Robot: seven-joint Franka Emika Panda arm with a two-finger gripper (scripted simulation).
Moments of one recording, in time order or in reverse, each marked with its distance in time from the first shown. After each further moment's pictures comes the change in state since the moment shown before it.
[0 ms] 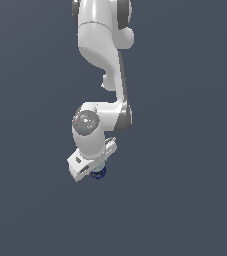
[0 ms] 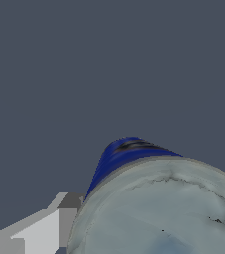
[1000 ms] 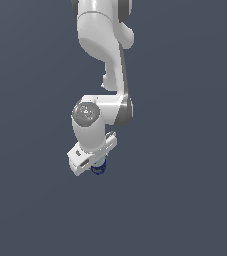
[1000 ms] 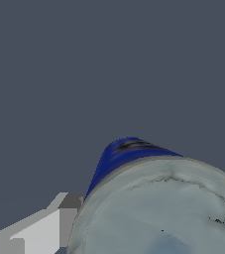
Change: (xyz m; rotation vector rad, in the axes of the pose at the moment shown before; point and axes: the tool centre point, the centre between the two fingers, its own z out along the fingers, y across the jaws) arm -0.009 -0.011 -0.019 0.004 -0.004 0.000
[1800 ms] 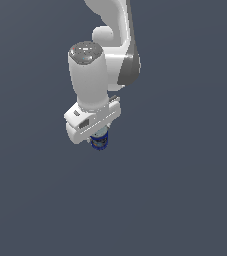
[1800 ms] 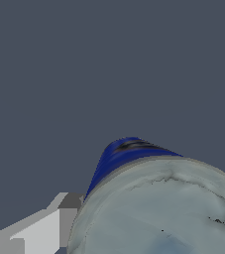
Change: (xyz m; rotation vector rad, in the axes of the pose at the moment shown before) arm -0.037 -0.048 -0.117 -0.002 0.001 0.000
